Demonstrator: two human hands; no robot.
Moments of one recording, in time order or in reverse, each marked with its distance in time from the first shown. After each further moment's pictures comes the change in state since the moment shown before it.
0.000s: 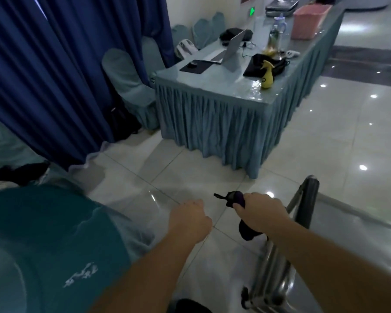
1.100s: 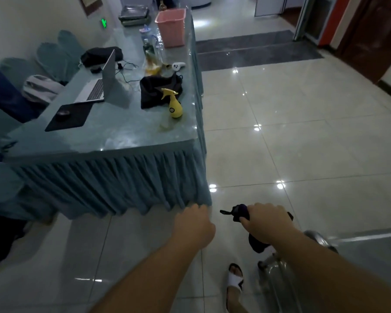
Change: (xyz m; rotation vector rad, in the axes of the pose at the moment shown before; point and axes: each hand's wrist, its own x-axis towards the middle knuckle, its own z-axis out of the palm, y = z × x) left_hand 0.453 0.147 -0.122 0.250 -0.169 0.654; right_hand 0.313 0.144 -0.057 0.040 0.002 0.613
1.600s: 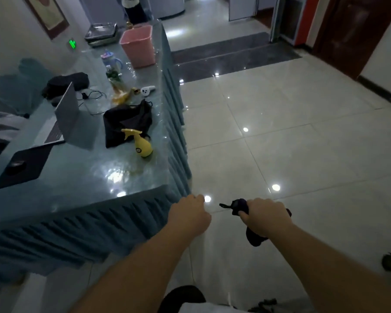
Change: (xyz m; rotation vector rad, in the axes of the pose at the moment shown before) left_hand 0.242 0.093 -0.120 0.069 0.006 0.099; right_hand 0.201 0.132 -0.069 0.085 0.022 0.145
